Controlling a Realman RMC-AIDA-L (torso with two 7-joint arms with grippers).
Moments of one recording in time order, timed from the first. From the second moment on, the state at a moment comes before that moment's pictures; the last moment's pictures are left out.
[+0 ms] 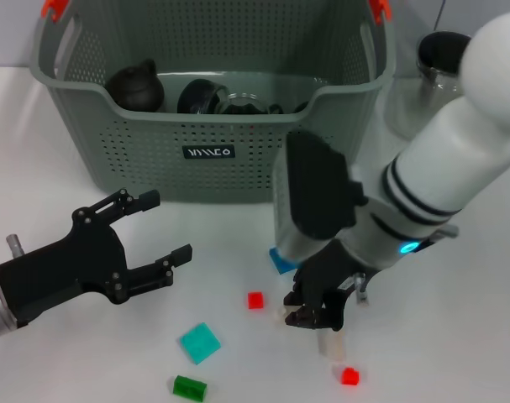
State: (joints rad) left arm -0.34 -2.17 0.38 0.59 1.99 1.72 -0.78; right arm 0.86 2.10 -1.79 -0.99 -2.30 -1.35 2.11
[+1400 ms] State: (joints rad) left arm -0.33 -2.17 0.38 0.59 2.01 1.71 -0.78; right arm 0.86 2.10 -1.22 -1.42 -2.33 -1.19 2.33
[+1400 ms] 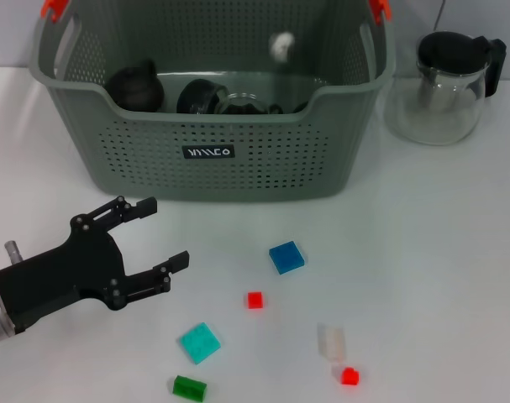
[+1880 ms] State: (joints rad) left arm -0.34 -2.16 0.38 0.59 2.00 1.72 -0.78; right arm 0.51 2.10 -1.22 -1.52 -1.95 -1.65 2.03
